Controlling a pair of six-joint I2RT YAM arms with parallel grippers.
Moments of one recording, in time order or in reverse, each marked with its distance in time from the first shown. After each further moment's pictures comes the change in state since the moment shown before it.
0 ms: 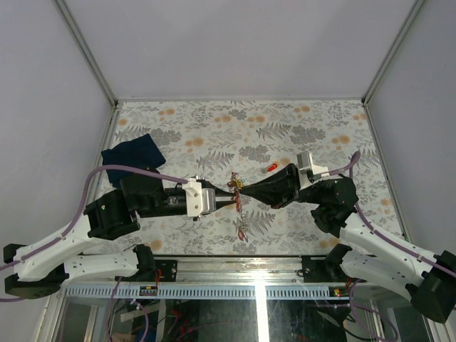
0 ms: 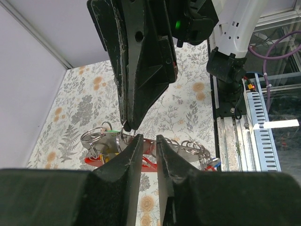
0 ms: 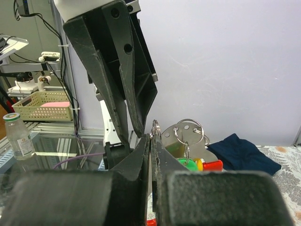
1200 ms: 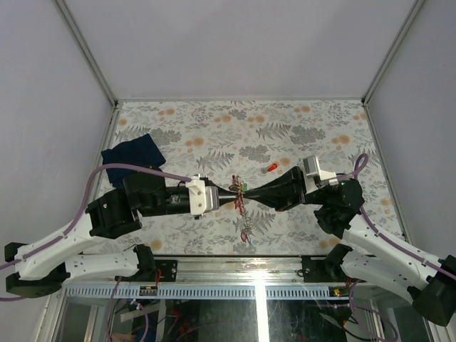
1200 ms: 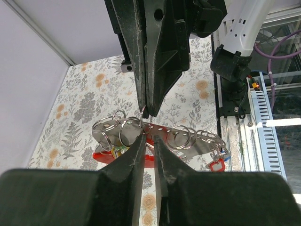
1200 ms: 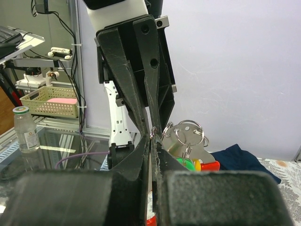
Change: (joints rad) left arm 0.000 0.026 0.018 -0.011 -0.031 0.004; right arm 0.000 -0.037 0.016 -0.001 -0.058 -0.013
